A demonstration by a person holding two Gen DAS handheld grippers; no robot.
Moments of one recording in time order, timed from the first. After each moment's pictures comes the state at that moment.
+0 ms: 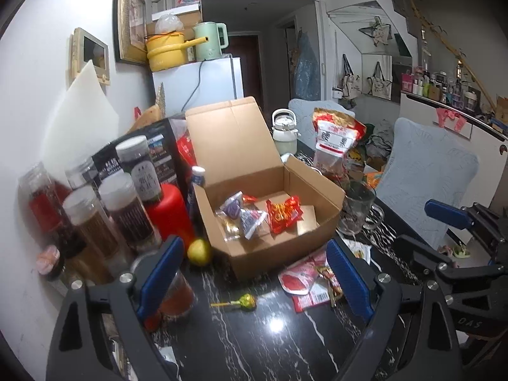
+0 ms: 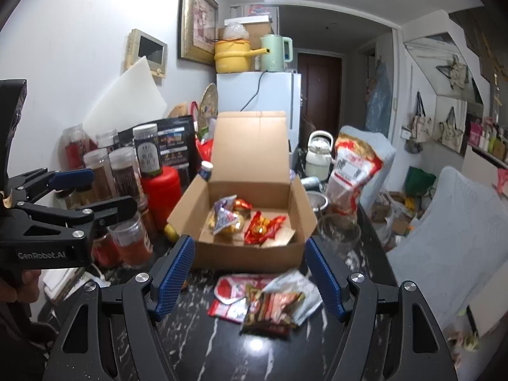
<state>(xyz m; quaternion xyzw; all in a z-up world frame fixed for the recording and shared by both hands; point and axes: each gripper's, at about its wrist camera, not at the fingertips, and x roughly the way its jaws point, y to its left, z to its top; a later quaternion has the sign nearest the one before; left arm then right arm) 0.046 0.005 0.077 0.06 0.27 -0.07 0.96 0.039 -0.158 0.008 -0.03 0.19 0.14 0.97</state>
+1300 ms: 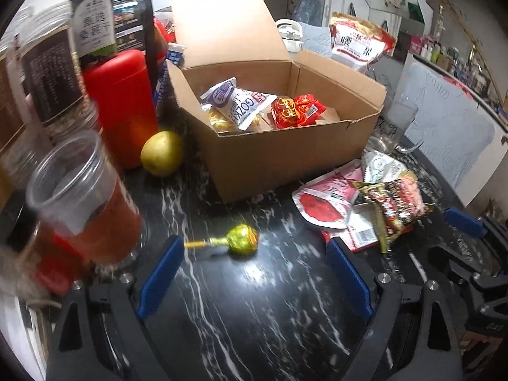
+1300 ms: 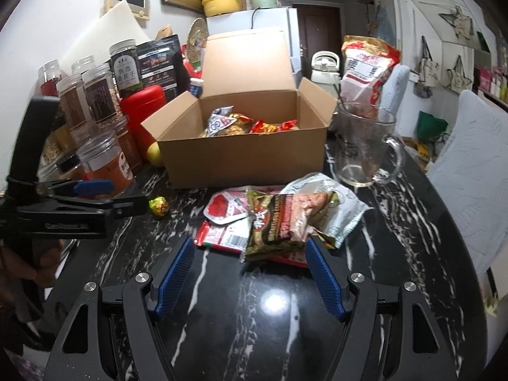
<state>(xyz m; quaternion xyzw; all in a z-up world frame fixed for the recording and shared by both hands) 0.124 0.029 -0.087 0.02 0.41 -0.11 0.91 0.078 -0.155 -0.129 0.01 0.30 0.15 0.94</state>
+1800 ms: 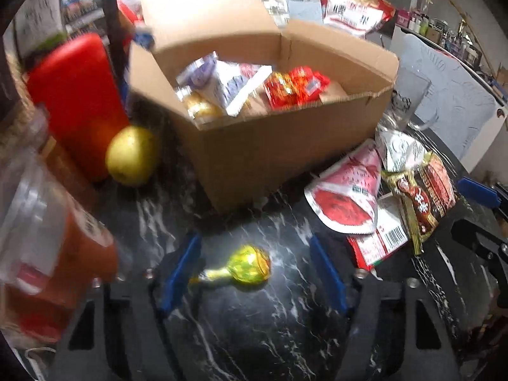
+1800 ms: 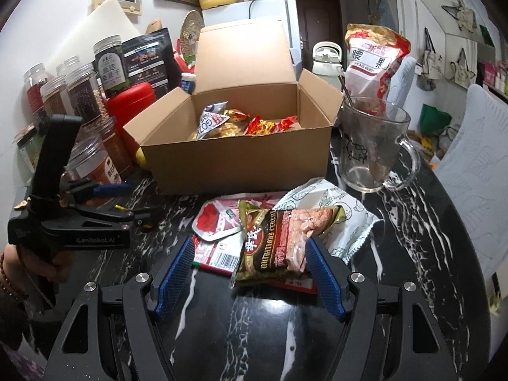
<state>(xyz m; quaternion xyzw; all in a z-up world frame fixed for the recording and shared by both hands) 0.171 0.026 -0.120 0.04 0.45 -0.15 0.88 0.116 -0.156 -0.133 0.01 0.31 0.15 0.94</state>
